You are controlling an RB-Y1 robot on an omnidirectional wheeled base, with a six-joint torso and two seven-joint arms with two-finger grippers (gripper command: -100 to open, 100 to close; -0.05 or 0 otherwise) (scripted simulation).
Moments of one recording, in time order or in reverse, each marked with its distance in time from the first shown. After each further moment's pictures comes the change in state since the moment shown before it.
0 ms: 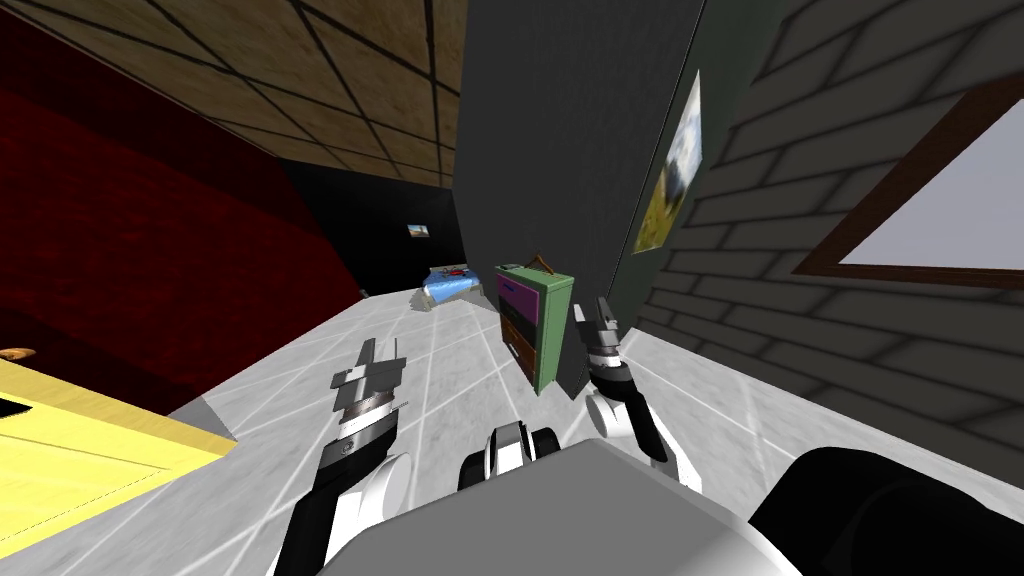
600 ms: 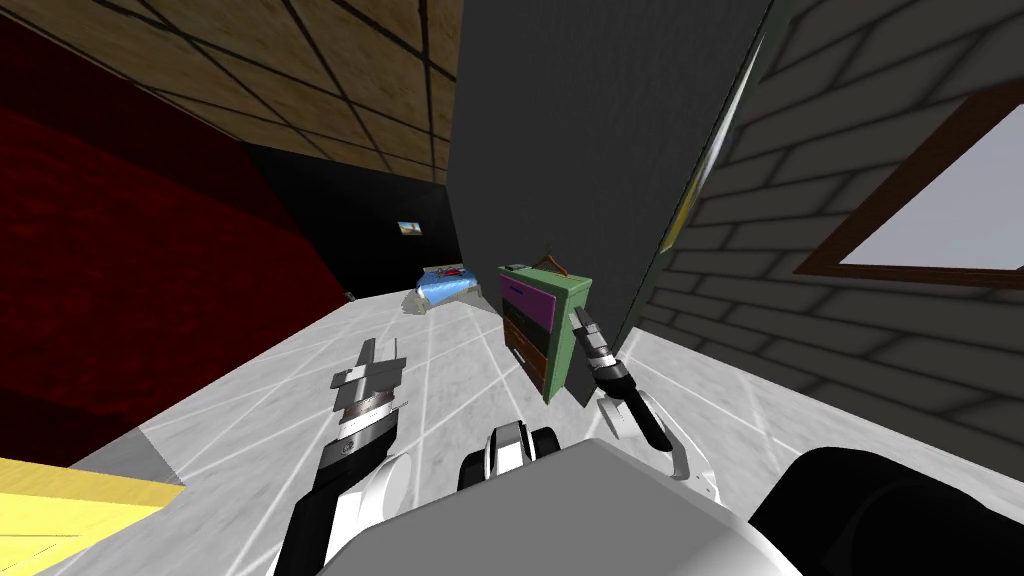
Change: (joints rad) left arm 0.000 0.000 0.000 0.000 0.000 0.000 0.000; right arm 0.002 -0.168 -0.041 0.110 0.118 0.066 0.083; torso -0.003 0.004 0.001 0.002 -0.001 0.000
